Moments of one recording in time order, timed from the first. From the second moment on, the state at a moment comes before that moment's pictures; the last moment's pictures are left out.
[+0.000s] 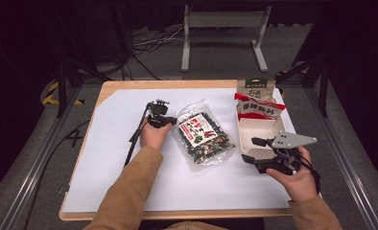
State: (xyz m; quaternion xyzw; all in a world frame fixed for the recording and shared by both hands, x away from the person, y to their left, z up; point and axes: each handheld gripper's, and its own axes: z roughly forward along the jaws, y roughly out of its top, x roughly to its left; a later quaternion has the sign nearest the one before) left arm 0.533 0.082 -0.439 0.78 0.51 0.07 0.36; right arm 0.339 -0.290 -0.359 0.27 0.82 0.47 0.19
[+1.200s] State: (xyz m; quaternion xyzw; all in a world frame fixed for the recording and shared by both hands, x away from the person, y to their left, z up) left arm 0.479 0.095 -0.342 0.77 0.41 0.15 0.46; right arm 0.336 -0.287 -0.355 0.27 0.81 0.50 0.18
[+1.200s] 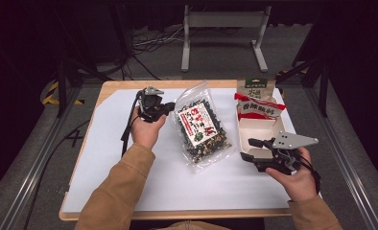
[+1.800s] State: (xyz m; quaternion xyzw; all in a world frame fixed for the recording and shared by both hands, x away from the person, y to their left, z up) left arm 0.424 0.102 -0.285 0.77 0.32 0.20 0.51; right arm 0.337 -0.279 -0.346 0.25 0.81 0.50 0.17
